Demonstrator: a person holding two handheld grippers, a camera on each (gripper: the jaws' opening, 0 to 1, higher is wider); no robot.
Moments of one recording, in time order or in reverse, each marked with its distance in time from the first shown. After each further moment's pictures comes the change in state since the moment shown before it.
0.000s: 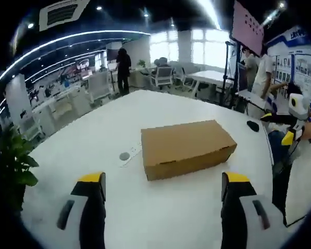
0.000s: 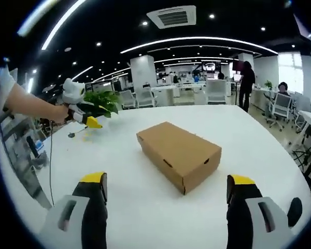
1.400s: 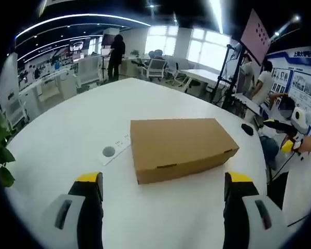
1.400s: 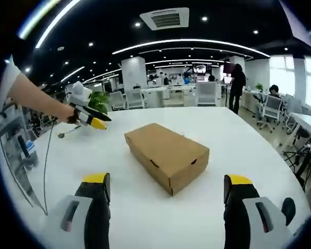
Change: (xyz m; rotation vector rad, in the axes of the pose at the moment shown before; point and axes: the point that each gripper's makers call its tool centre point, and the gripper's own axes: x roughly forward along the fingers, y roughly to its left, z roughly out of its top) left arm 0.056 0.022 -0.015 0.013 0.130 -0.100; right arm 0.007 -0.019 0.002 -0.059 0.001 -0.084
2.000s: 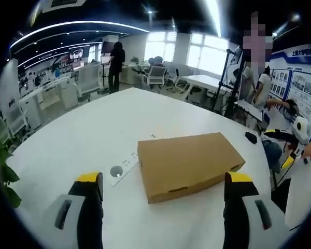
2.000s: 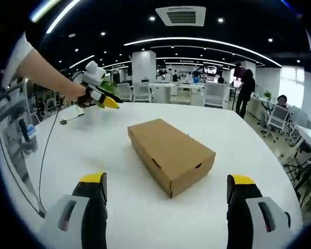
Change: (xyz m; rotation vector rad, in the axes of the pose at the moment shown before) left arm 0.010 0.005 0.050 0.036 -0.064 0.008; right arm 0.015 0.001 -0.006 -0.085 0.050 0.026
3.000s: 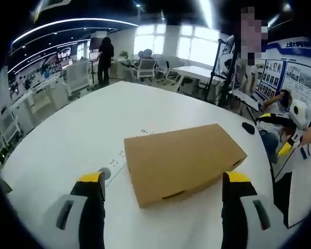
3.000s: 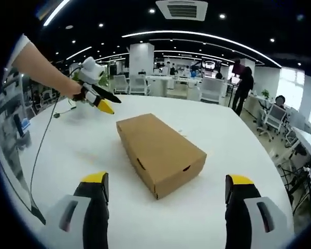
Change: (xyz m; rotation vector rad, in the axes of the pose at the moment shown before) left arm 0.036 -0.008 -0.014 0.039 0.062 -0.060; right arm 0.021 -0.024 0.003 -0.027 0.074 -0.034
